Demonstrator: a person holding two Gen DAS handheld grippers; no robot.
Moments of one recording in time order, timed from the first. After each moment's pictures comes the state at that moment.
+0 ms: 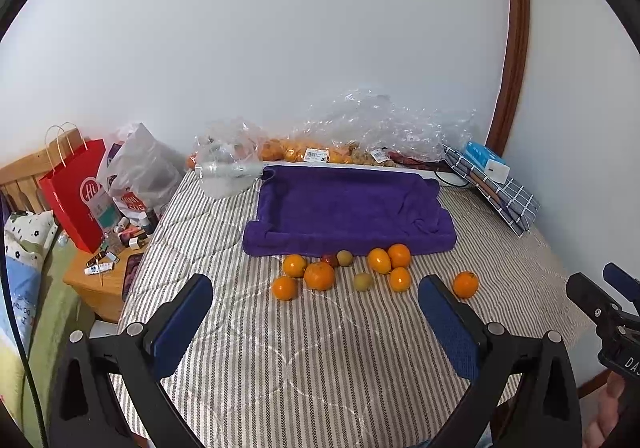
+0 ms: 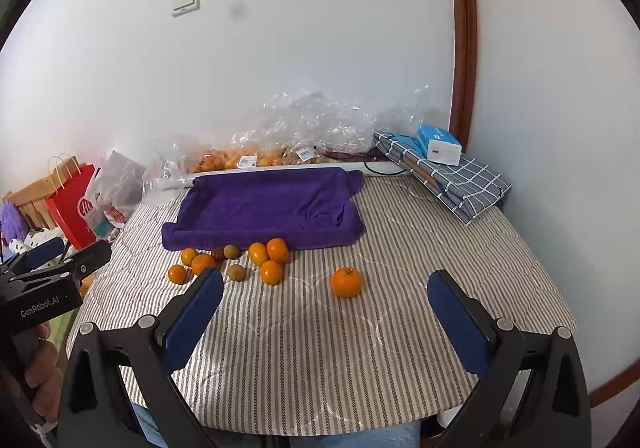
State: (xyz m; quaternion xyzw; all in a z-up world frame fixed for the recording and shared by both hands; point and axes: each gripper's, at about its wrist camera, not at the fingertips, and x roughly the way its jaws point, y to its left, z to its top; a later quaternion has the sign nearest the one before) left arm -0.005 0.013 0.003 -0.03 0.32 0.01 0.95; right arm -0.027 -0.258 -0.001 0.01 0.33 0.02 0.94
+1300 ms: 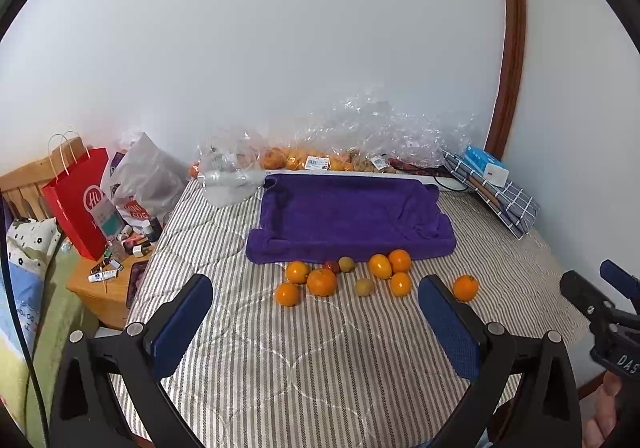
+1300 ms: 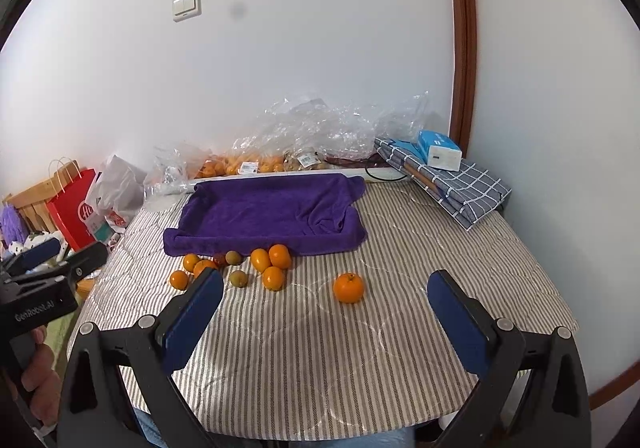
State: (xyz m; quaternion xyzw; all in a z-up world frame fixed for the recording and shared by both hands) left arm -0.012 0.013 0.006 -0.02 0.31 0.01 0.95; right arm -0.027 -0.255 -0.001 0.01 0.32 0.02 0.95
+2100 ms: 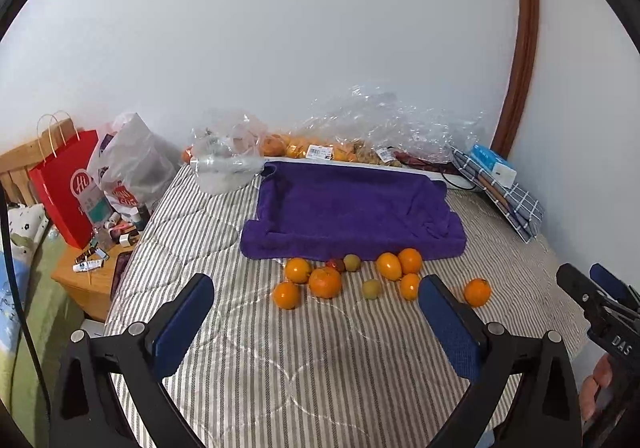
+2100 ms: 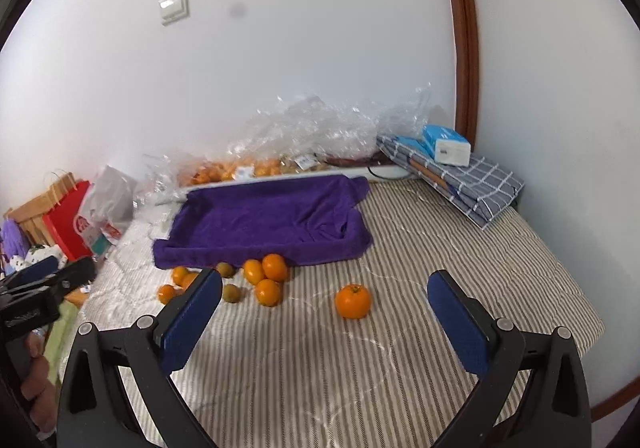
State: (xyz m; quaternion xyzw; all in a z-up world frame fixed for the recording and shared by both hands) left arm 0.022 0.031 -0.024 -0.05 0.32 0.00 0.95; right arm 0.011 -0.262 -0.036 0.03 0.31 0.02 0.95
